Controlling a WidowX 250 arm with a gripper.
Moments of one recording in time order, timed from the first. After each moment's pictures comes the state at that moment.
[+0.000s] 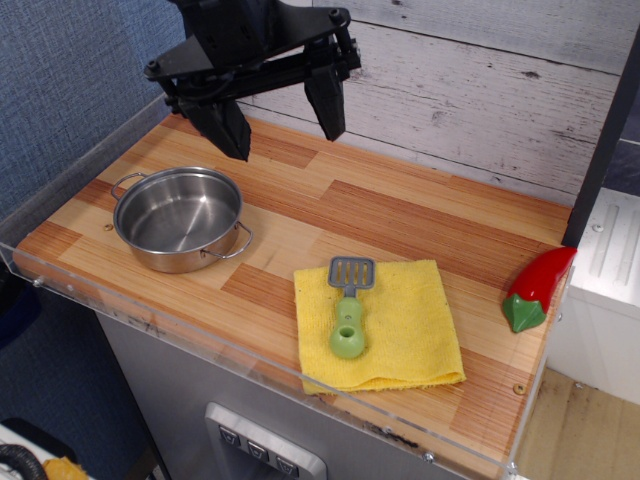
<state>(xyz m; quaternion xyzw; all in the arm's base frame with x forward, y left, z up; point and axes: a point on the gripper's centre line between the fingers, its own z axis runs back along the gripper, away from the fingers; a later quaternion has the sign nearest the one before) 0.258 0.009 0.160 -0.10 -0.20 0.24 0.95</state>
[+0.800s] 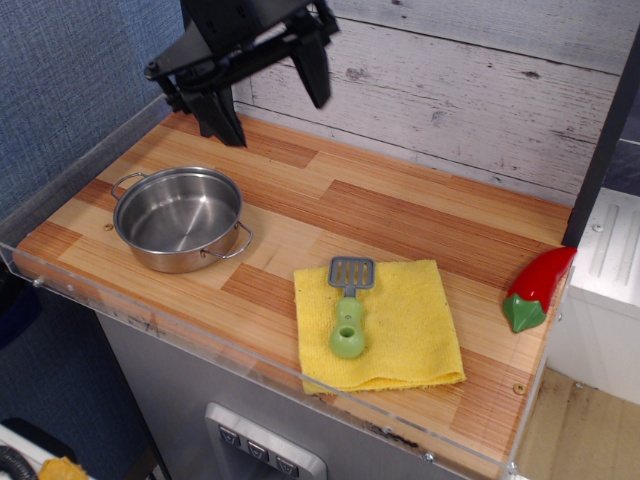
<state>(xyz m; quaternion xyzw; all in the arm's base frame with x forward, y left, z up) 0.288 0.044 0.150 -0.12 -0.17 0.41 0.89</state>
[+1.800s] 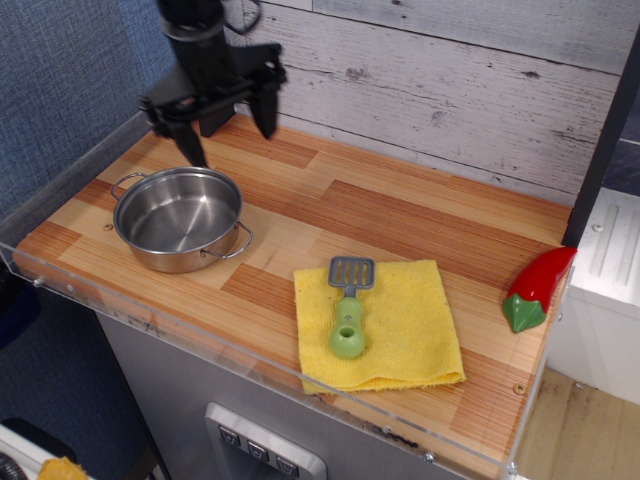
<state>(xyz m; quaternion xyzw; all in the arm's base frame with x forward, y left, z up) 0.321 0.089 0.086 -0.02 -0.16 0.45 0.88</state>
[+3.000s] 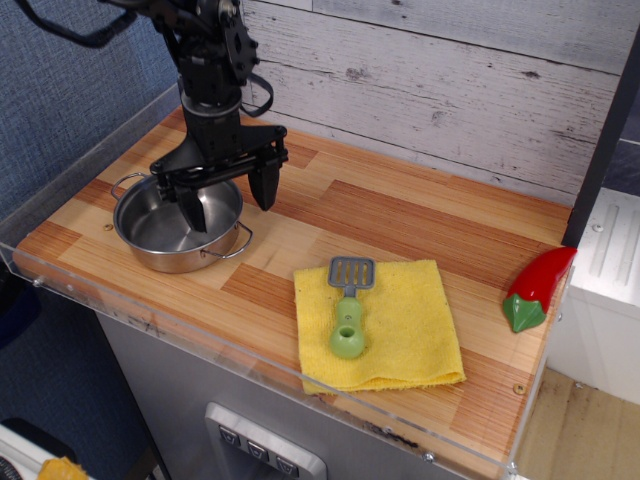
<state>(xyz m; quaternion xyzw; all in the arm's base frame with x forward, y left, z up) 0.309 0.097 0.025 0.02 -0.08 0.45 0.89</state>
